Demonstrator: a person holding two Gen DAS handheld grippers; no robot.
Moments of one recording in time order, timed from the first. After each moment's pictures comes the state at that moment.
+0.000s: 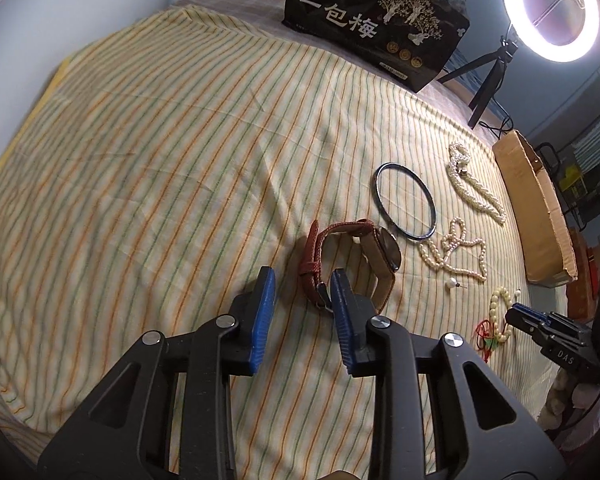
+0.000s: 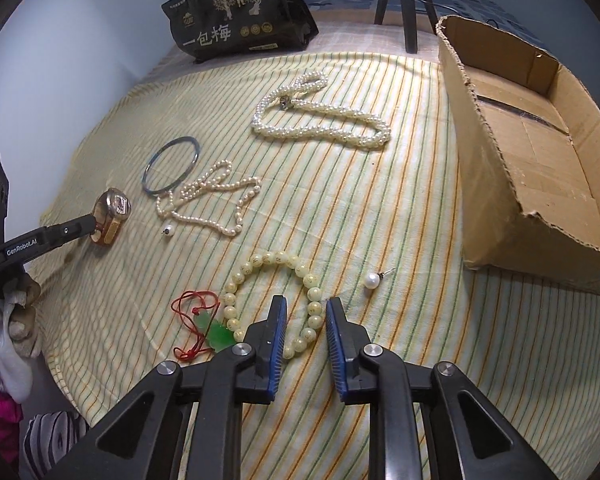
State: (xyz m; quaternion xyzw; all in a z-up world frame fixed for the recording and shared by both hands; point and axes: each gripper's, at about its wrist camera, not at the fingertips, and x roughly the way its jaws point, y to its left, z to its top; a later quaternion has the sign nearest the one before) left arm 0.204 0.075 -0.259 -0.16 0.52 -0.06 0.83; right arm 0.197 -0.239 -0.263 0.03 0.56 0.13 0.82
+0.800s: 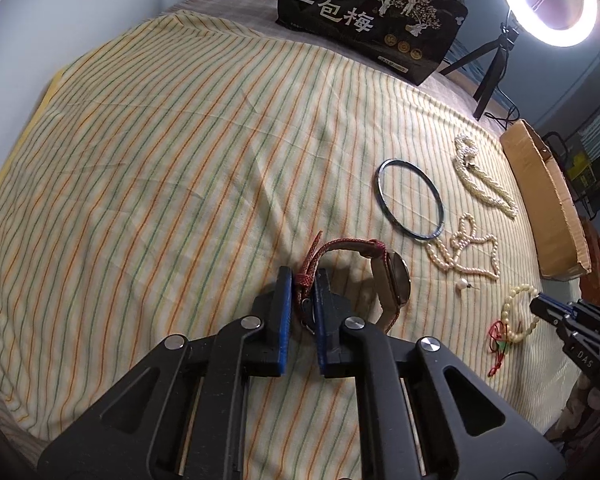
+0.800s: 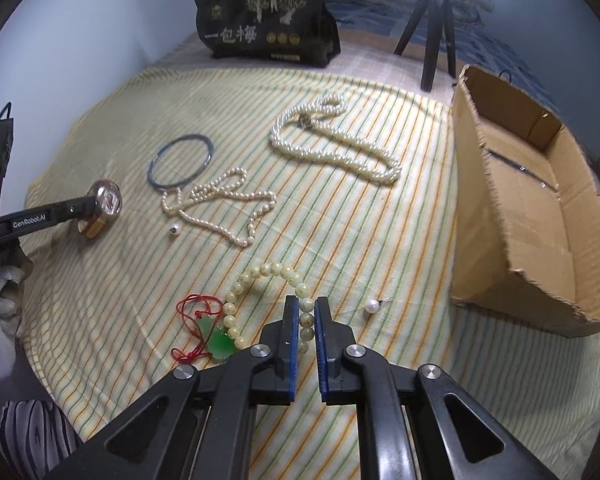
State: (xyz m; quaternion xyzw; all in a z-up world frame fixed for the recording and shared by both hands) left arm 0.206 0.065 -0.261 -0.13 0.52 -0.05 0.84; right arm 0.188 -0.221 -0.242 -0.05 0.53 0.12 0.84
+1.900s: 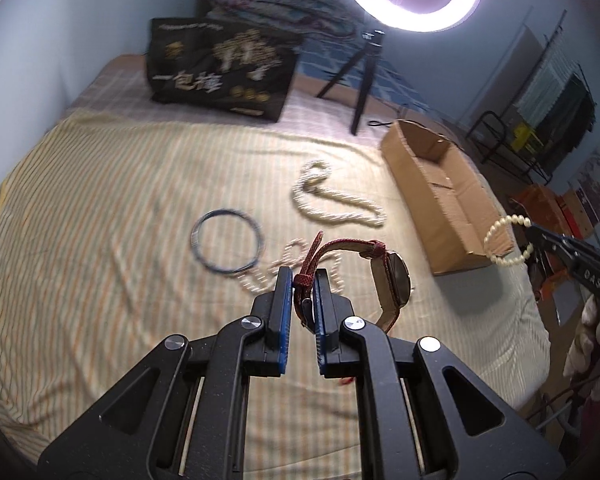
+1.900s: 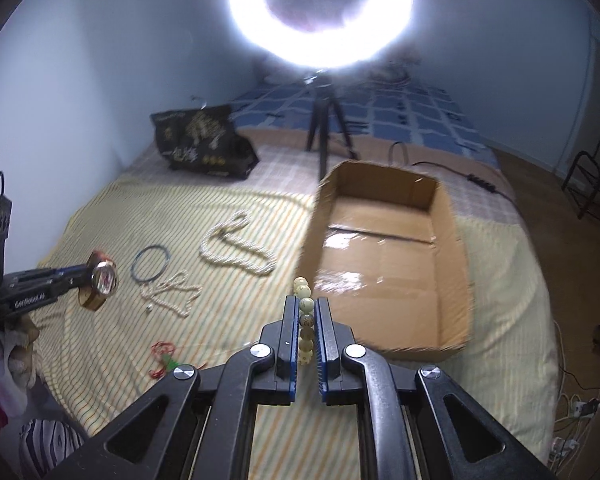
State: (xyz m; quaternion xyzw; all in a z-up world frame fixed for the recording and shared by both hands) left arm 0.190 -0.048 -0.164 -0.09 0.46 -0.16 0.87; right arm 0.164 -0.328 -0.134 -0.01 0.42 0.07 0.90
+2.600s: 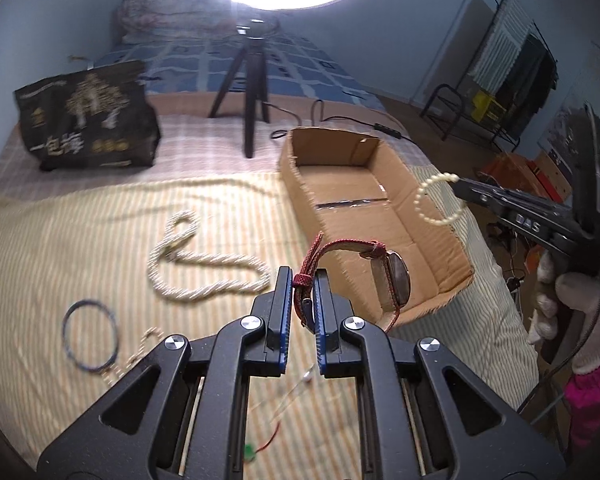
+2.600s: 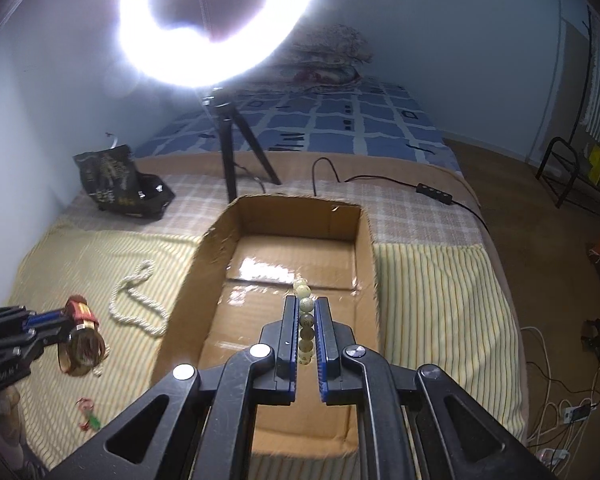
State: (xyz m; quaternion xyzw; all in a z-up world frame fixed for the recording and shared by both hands) left arm 0.250 -0.193 -0.155 -0.03 0.44 -0.24 0.86; right arm 0.254 -0.419 -0.148 0.01 0.42 0.01 0.91
